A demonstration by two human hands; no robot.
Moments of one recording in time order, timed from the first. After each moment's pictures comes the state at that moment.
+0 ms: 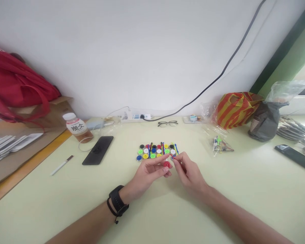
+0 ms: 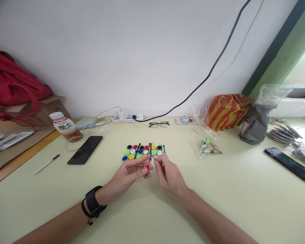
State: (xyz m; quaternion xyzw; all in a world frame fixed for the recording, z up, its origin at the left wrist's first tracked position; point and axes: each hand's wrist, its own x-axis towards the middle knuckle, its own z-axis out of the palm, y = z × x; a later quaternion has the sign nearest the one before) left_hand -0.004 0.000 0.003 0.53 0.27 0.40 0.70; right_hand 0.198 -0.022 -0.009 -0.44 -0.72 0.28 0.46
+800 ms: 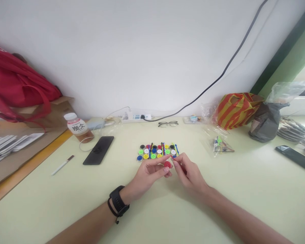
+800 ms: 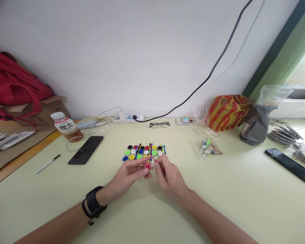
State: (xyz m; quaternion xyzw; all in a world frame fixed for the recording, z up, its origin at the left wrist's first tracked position) left_hand -0.003 -0.001 0.006 0.55 0.30 0.39 0.67; right_hand 0.200 -0.022 -0.010 -0.43 -0.71 0.32 0.45
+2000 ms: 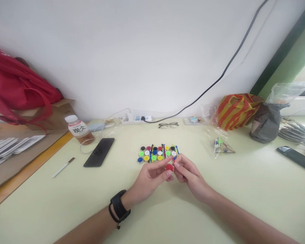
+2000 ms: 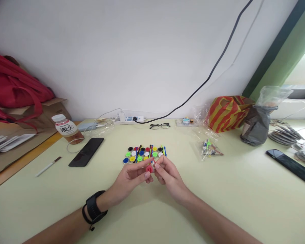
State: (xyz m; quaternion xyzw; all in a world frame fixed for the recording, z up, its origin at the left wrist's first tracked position) left_hand 0.002 -0.007 0.011 0.58 0.26 0.41 0.66; right_hand 0.191 -0.025 0.007 -0.34 -0.50 0.63 0.49
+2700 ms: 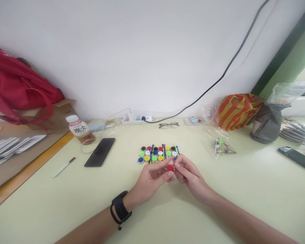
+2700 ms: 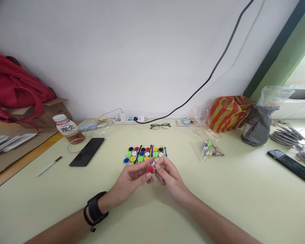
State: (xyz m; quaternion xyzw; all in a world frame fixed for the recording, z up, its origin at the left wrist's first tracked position) left_hand 0.005 -0.010 0.010 0.58 0.26 0.42 0.64; right_hand 0.188 -0.027 0.007 -0.34 -0.48 0.64 0.49
